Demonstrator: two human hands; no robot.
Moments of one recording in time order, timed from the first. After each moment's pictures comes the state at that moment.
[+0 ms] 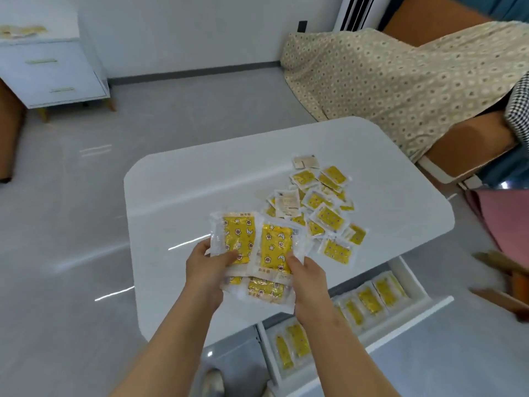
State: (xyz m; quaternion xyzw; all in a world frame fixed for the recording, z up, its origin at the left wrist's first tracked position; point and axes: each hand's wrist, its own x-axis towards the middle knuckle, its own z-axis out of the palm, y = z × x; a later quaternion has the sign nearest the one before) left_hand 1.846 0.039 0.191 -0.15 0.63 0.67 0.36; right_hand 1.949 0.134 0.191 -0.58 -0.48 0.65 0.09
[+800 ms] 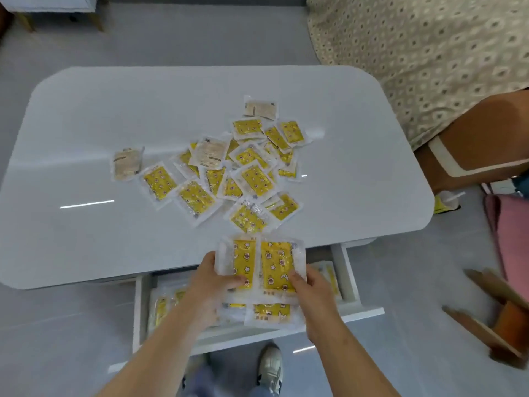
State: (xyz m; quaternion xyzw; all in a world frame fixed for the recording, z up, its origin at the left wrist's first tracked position) left_hand 2.078 0.290 0.060 -0.17 0.70 0.54 0.44; right_hand 2.173 0.424 0.070 -0.52 -0.55 0.66 -0.03
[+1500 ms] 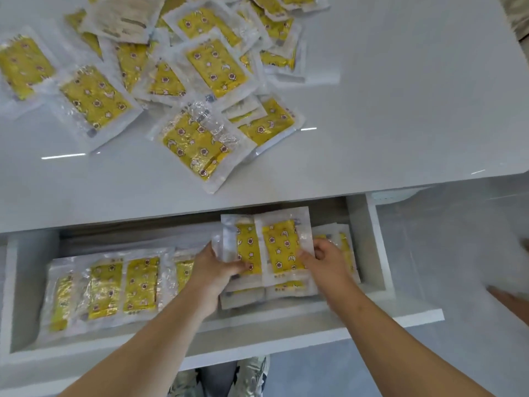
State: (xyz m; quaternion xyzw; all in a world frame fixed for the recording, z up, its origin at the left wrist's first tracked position) left_hand 2.129 0.371 -0.198 -0.26 0.69 0.53 0.42; right_hand 2.208 0.532 -0.192 -0.46 -0.62 0.61 -0.14
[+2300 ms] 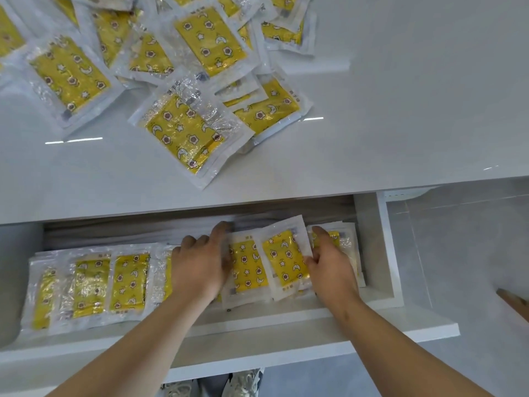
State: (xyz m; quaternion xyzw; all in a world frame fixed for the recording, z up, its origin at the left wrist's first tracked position) left_hand 2.122 0.365 -0.224 0.18 0.94 0.03 0.27; right_hand 2.210 0.544 -0.222 -0.39 -0.82 0.34 -0.24
